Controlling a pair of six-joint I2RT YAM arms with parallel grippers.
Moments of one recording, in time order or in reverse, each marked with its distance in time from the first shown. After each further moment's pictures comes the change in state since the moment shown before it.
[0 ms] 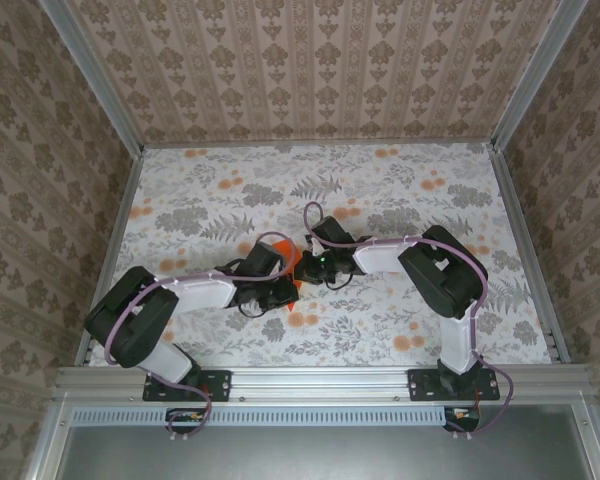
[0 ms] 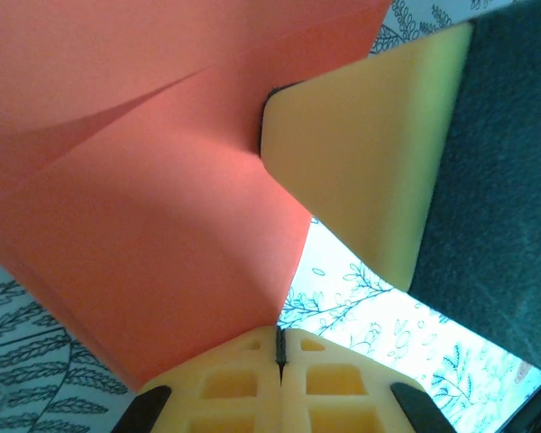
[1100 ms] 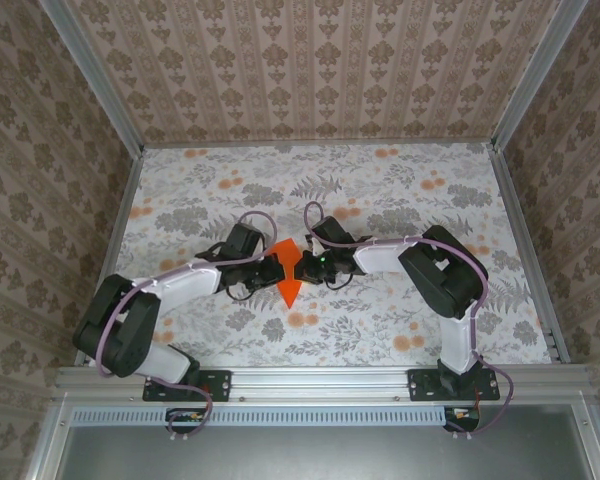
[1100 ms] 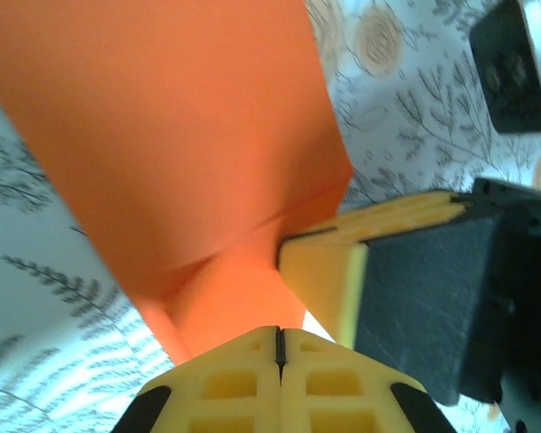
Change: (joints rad) left arm 0.151 -0.077 0.087 -0.138 0.007 0.133; right arm -0.001 -0.002 -0.002 0.004 0.000 0.003
